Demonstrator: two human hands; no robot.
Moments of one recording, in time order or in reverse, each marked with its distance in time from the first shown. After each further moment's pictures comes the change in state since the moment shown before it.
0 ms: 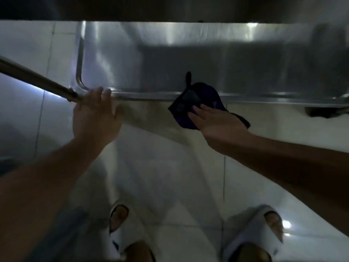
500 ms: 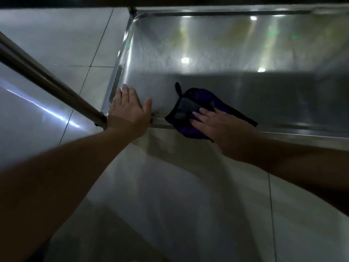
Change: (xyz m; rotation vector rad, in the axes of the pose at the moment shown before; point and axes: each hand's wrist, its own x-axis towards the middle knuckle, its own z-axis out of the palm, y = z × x) left_hand 0.107 -0.040 0.066 -0.240 0.014 -0.185; right_hand 0.125 -0.007 0.013 -0.172 0.340 -0.282
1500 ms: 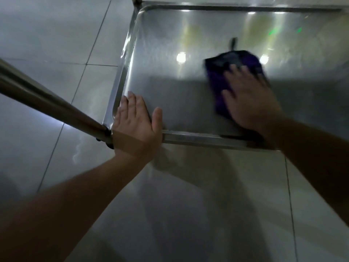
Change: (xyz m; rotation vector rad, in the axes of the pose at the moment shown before) left_hand -0.007 -0.003 0.013 -0.043 0.086 0.016; right_hand 0.088 0.064 -0.004 0.078 0.169 0.631
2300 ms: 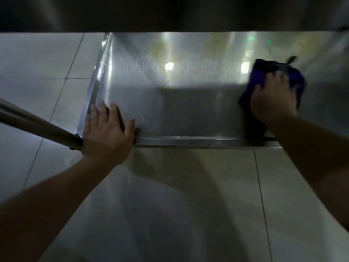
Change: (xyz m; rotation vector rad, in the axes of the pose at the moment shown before) left_hand 0.000 0.001 -0.009 0.086 -0.007 0.041; right_hand -0.034 0.122 -0.020 0.085 0.035 0.583
